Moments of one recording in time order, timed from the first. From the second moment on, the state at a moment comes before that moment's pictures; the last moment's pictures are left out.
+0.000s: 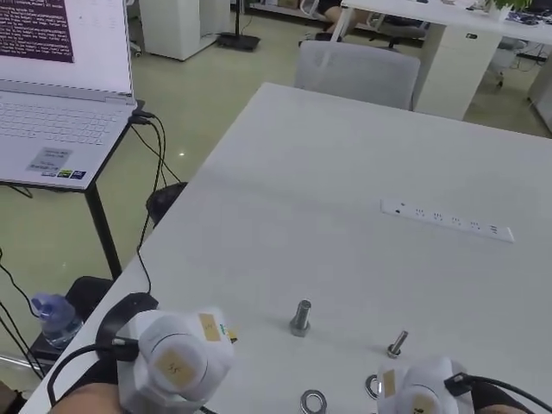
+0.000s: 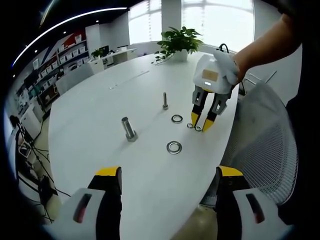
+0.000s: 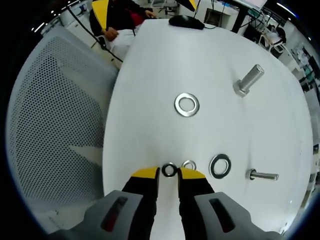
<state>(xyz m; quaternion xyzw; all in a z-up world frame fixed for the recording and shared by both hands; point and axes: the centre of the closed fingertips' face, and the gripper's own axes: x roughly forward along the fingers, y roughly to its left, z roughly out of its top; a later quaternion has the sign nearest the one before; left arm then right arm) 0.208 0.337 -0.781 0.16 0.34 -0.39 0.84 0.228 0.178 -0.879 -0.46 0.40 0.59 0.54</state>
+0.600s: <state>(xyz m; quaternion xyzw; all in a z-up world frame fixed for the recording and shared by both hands) 0.208 0.339 -0.782 0.16 0.34 -0.39 0.84 0.229 0.178 -0.878 -0.46 0.39 0.59 0.53</state>
